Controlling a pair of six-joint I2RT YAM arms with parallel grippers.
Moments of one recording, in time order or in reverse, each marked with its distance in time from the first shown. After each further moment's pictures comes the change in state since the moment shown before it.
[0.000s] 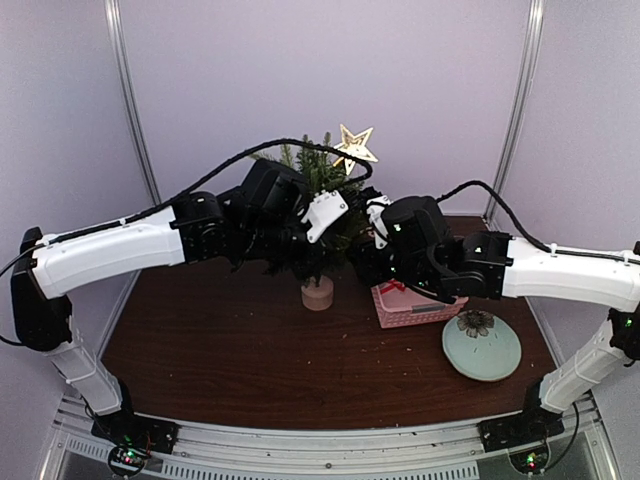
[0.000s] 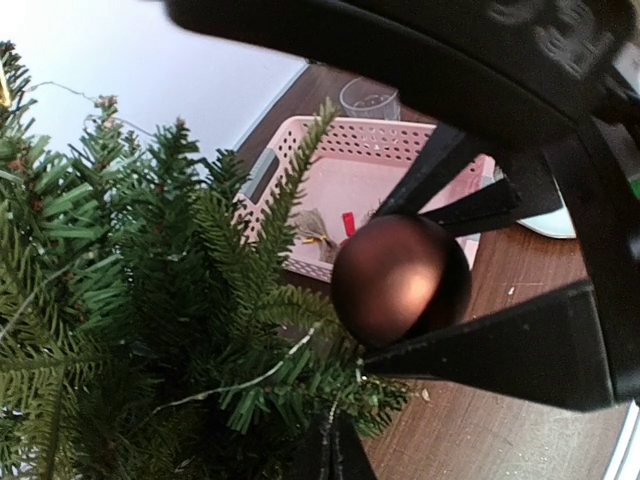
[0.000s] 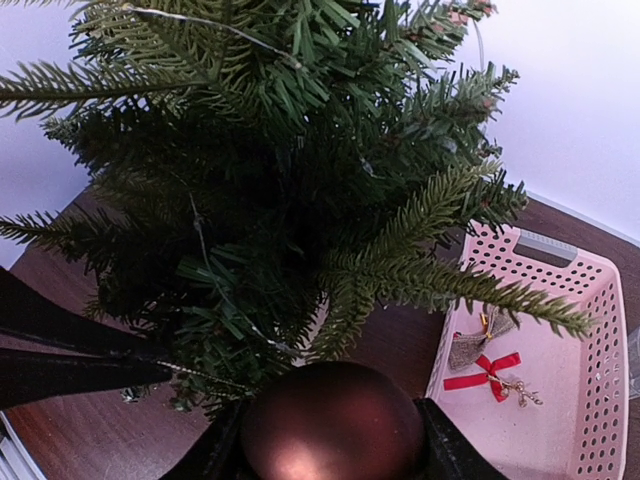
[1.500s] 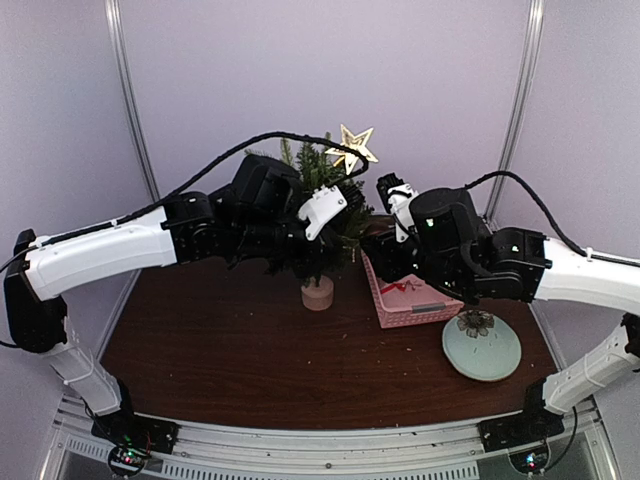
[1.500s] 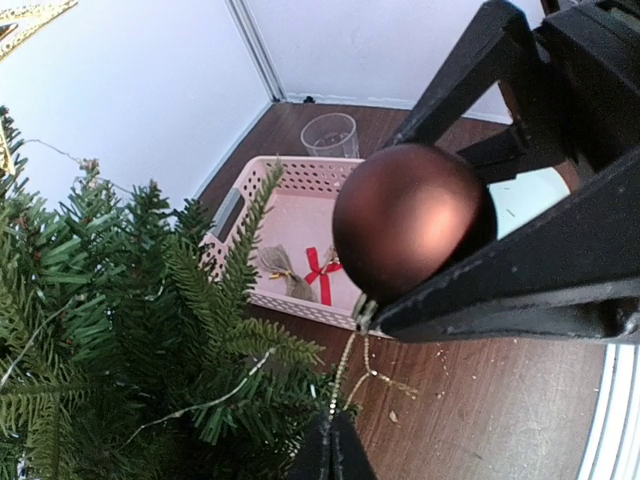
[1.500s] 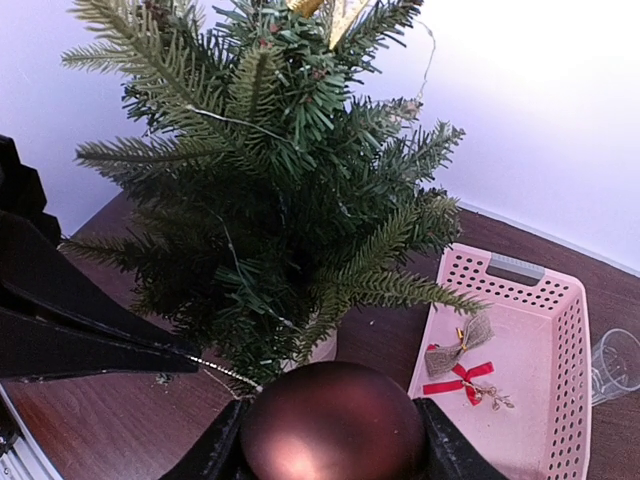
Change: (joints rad) left arm 0.002 -0.035 -0.024 0.055 0.115 0.011; right arm 0.062 -0.134 -0.001 -0.061 0.082 -0.019
